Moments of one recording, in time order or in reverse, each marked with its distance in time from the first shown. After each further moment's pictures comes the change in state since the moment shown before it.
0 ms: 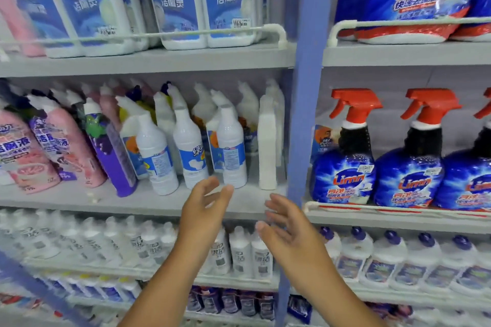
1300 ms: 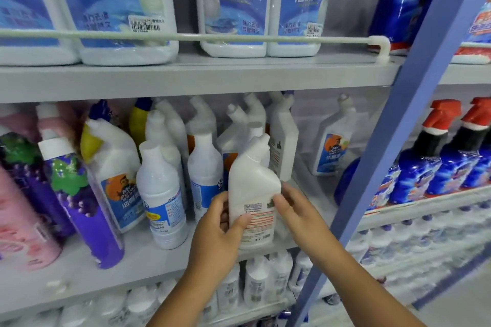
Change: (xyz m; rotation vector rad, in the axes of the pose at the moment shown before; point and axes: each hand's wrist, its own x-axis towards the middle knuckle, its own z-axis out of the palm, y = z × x) left_hand 0.130 -0.047 -0.065 -0.040 -0.470 0.130; right_hand 0.121 -0.005 0.096 -0.150 0.281 0.037
